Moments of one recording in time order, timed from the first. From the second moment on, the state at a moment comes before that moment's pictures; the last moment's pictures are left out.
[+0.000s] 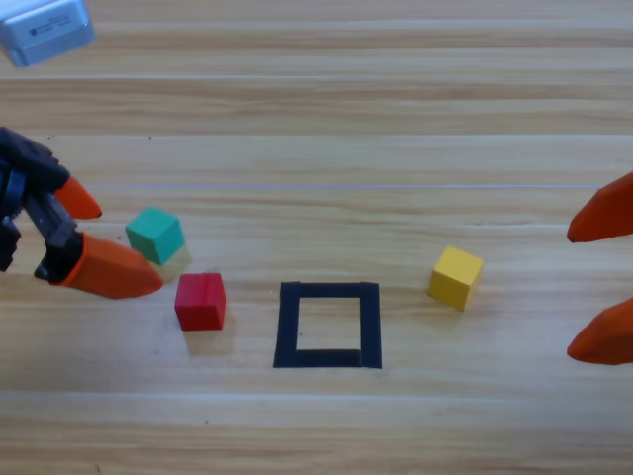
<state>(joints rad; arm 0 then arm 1) -0.83 1.28 -1.01 0.54 -0.10 0.00 0.90 1.38 -1.20 0.77 0.36 -0.24</state>
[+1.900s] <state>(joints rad) -0.85 1.86 -1.28 0.73 0.17 -0.95 0.82 2.10 -1.57 0.82 -0.10 0.98</state>
